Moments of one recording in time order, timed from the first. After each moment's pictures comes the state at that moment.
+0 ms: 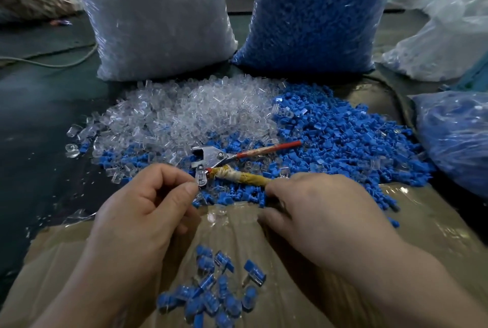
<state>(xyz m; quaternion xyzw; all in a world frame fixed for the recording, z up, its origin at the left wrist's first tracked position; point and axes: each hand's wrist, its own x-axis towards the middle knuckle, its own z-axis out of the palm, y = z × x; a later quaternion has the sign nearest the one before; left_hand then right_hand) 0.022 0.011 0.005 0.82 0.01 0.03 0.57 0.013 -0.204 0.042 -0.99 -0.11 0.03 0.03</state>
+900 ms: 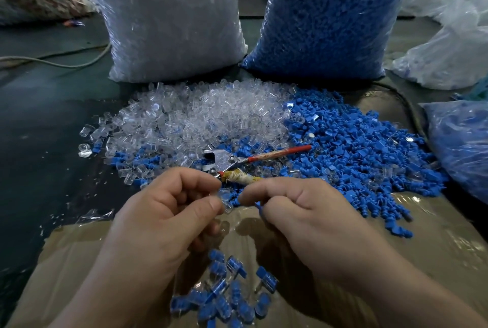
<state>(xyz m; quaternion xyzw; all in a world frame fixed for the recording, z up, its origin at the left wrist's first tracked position) 0.021 0.015 -0.001 0.75 -0.04 0.00 0.66 0.010 -0.189 0.041 -0.85 -0.03 0.12 0.51</state>
